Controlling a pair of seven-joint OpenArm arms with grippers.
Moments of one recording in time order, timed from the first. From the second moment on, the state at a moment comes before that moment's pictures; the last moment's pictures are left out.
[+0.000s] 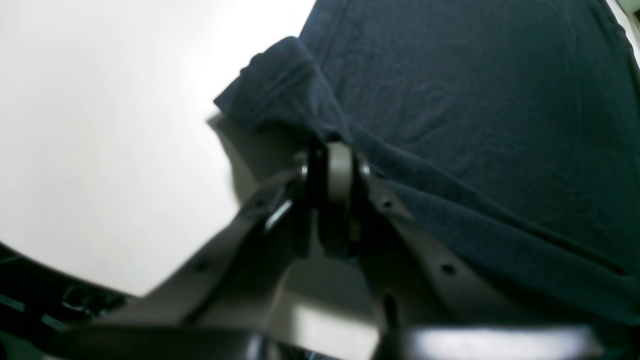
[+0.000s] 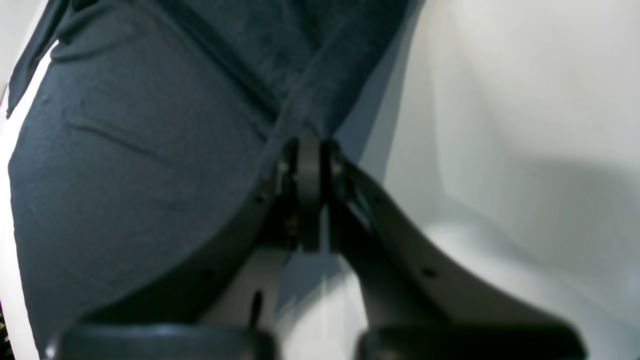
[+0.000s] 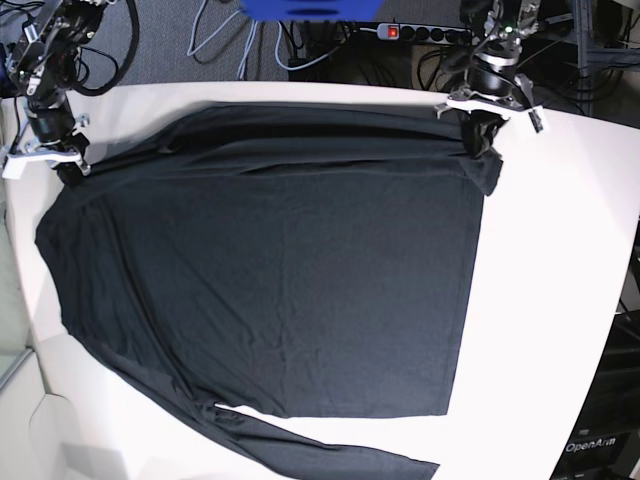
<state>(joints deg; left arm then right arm) 34.7 -12.2 0.0 95.6 -40.8 2.4 -3.0 -15.2 2.4 45.8 91.3 41.5 16.6 -41.0</state>
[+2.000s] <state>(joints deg) 6.7 -13.8 -5.1 89.1 -39.9 2.6 32.8 3.6 10.1 29.5 80.7 25.6 1.5 -40.6</state>
